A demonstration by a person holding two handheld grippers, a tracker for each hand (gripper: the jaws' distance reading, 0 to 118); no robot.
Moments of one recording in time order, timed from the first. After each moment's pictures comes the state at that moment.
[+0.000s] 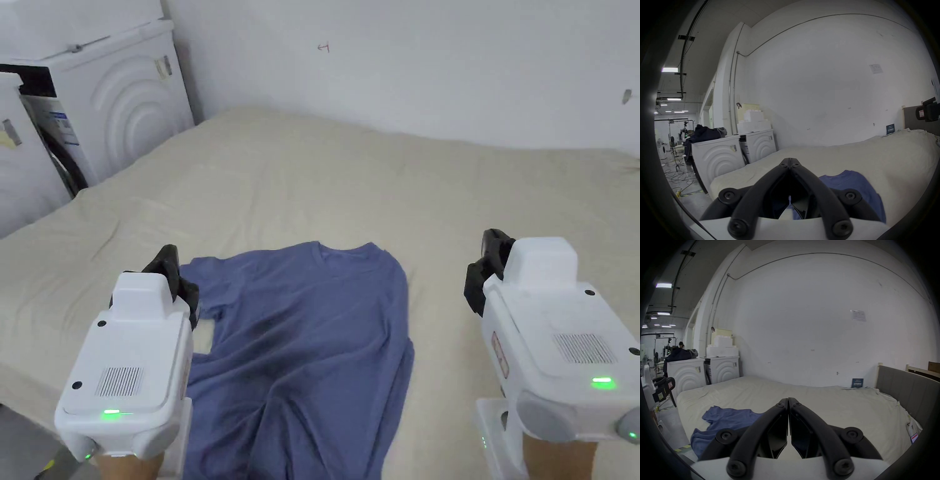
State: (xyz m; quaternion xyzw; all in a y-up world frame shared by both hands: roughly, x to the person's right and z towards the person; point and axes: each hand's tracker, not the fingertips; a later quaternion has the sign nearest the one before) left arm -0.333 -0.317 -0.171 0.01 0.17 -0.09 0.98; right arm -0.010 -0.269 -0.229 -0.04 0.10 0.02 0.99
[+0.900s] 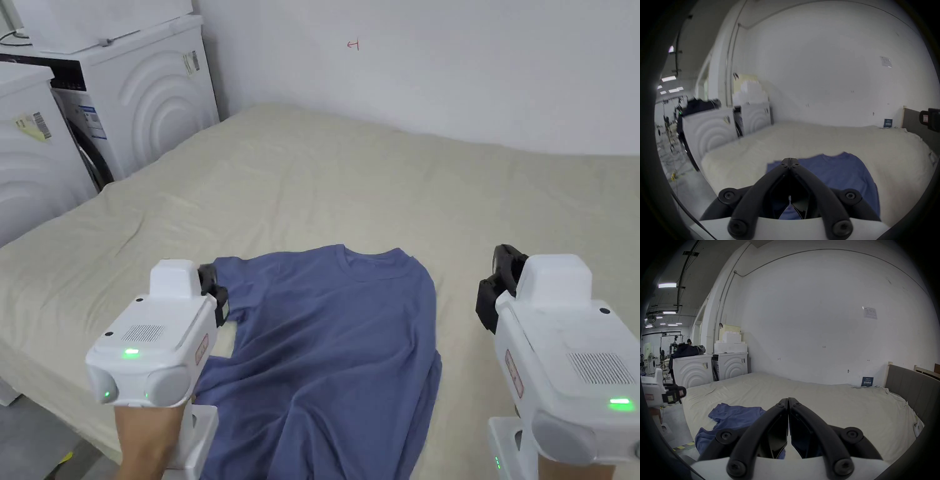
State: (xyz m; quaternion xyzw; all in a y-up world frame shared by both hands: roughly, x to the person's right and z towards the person) left arm -0.367 -0.326 -0.242 -0.17 0.11 0.01 0.98; right arm -0.016 -0.282 -0.247 -0.05 0.11 0.03 0.99
